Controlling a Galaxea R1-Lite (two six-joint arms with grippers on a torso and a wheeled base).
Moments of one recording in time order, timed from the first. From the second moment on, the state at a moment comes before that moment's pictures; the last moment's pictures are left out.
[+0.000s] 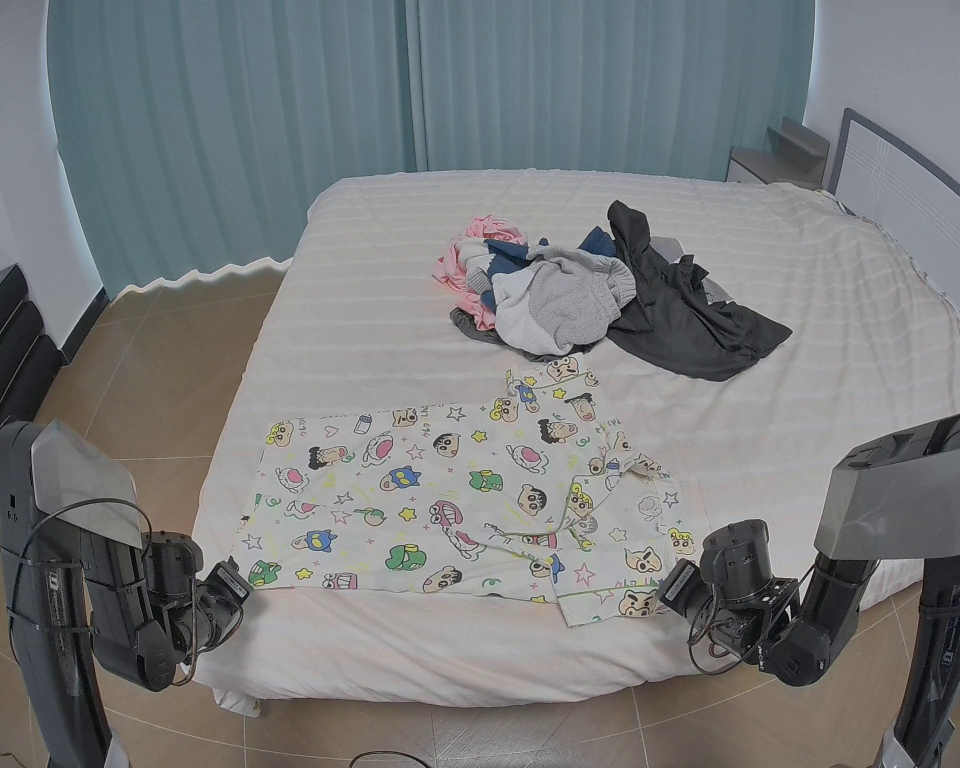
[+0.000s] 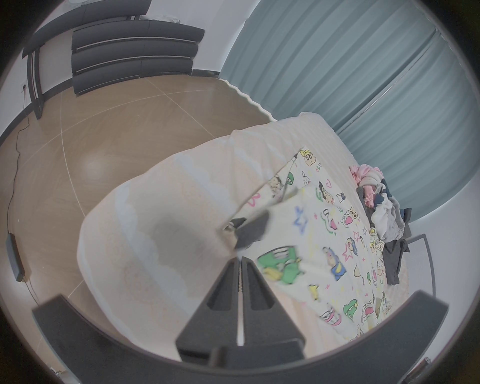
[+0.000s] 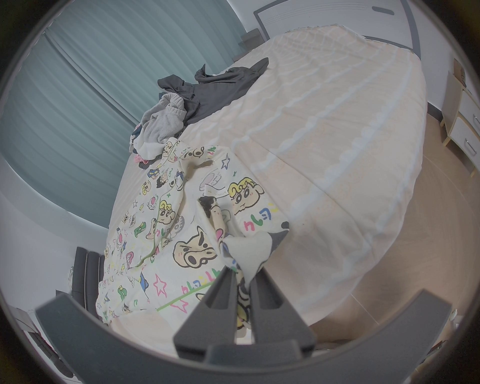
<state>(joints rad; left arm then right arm) 0.01 2.36 -0.23 -1.48 0.06 -0.88 0.50 2.23 -0.41 -1.15 -0.34 0.97</state>
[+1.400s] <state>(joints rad) 0.08 2.18 -0.14 -1.55 -0.10 -0.89 0.46 1.95 -0.29 -1.14 -0.31 0.84</state>
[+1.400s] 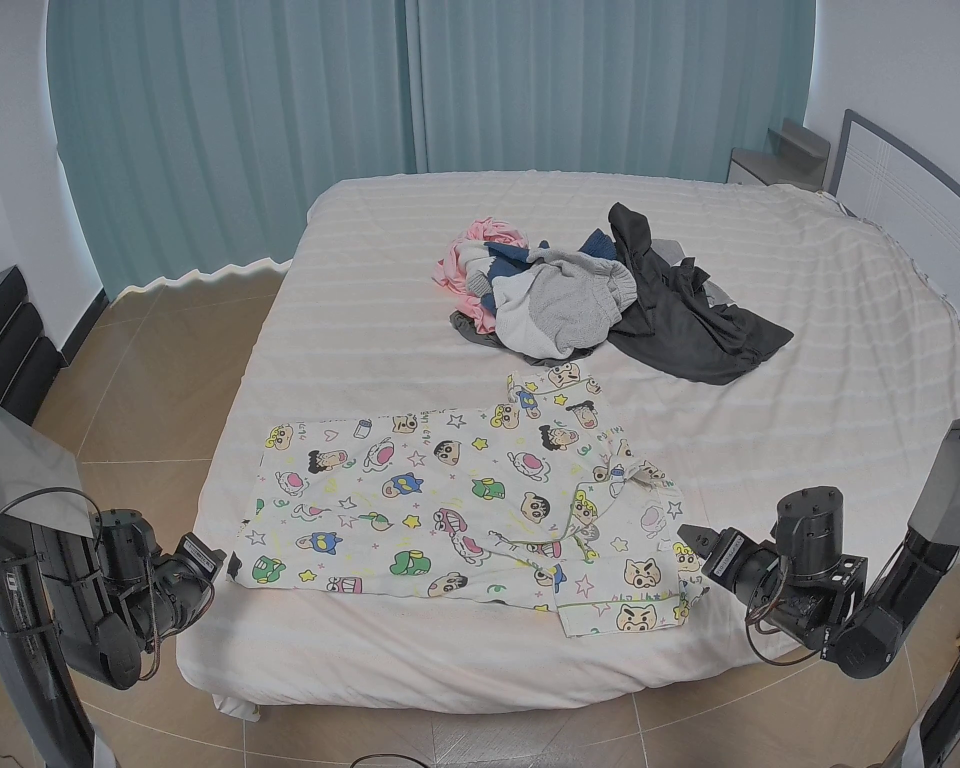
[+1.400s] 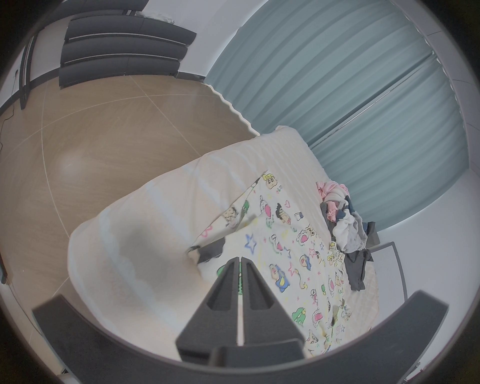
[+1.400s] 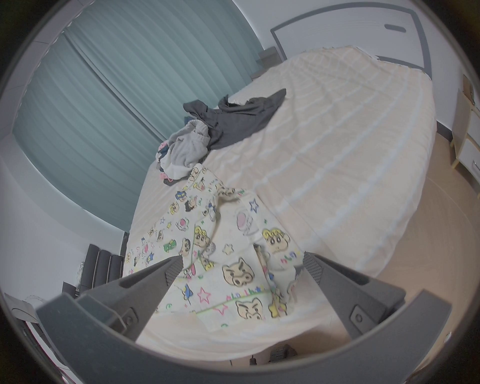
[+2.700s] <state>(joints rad) 0.19 2.14 -0.64 -1.05 -0.44 -0.50 0.47 1.96 -0.33 -1.13 -0.25 0.79</state>
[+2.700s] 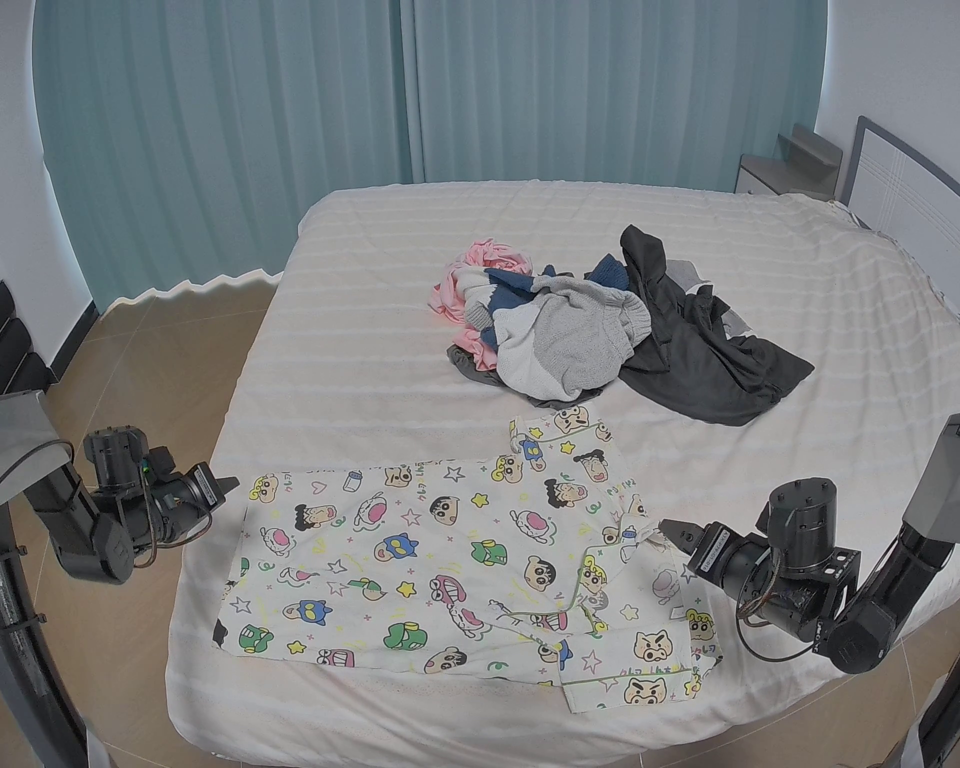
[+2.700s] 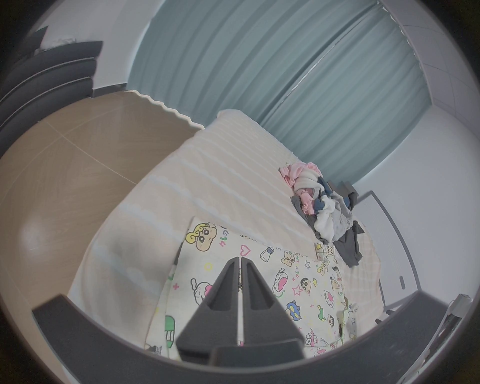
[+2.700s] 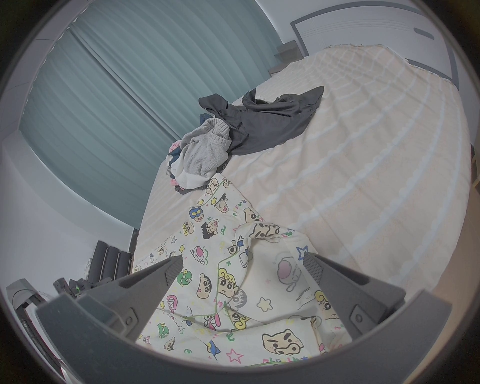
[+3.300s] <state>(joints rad) 0.21 2.37 -0.85 -1.22 -0.52 -0.38 0.48 1.98 -0.33 -1.13 -0.25 0.74</state>
